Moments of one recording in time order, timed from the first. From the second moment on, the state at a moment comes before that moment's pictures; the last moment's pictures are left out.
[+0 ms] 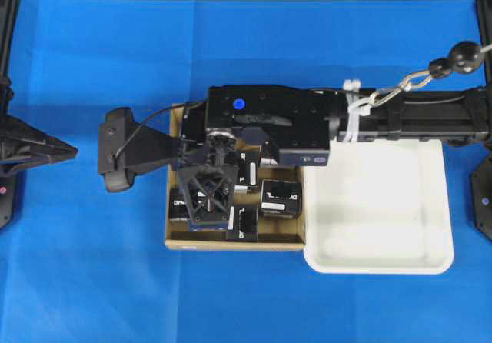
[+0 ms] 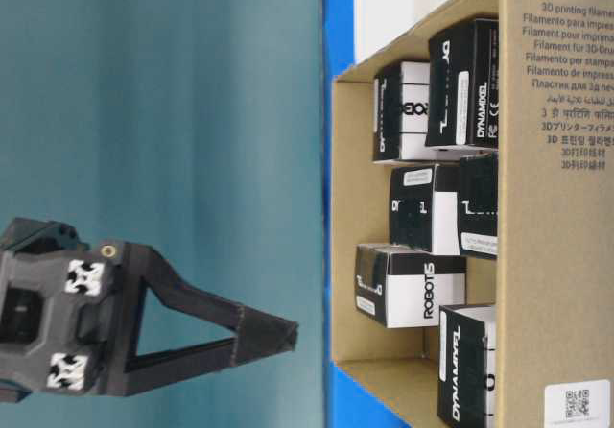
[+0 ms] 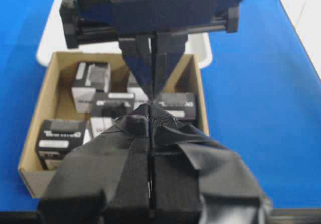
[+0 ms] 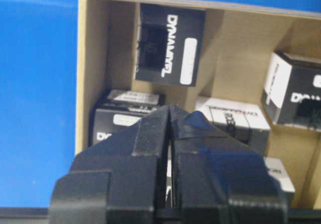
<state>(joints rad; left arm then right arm) -0.02 -1.09 1.07 0.01 0.21 -0.03 -0.02 0.47 -0.40 0.14 1.26 -0.18</state>
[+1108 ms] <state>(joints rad) -0.01 -1.09 1.07 0.01 0.22 -0.03 0.00 0.58 -0.35 0.12 1.09 -0.14</state>
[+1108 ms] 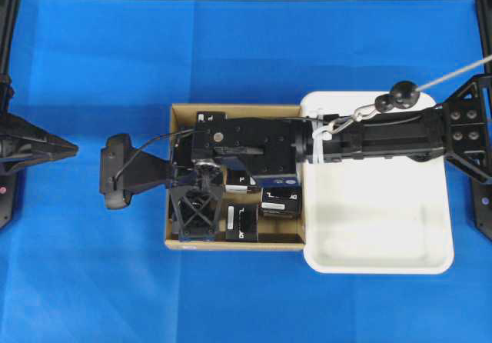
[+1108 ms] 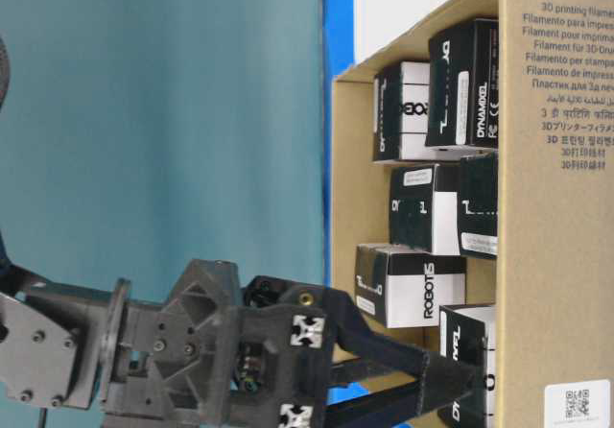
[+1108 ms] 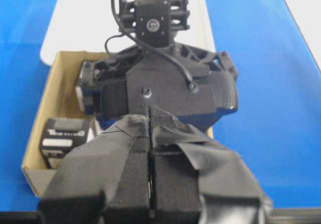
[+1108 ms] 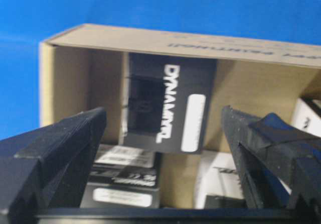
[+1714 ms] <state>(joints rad) -0.01 -1.08 1.07 0.01 0.25 -0.03 0.00 0.63 -0.29 0.11 0.98 -0.14</state>
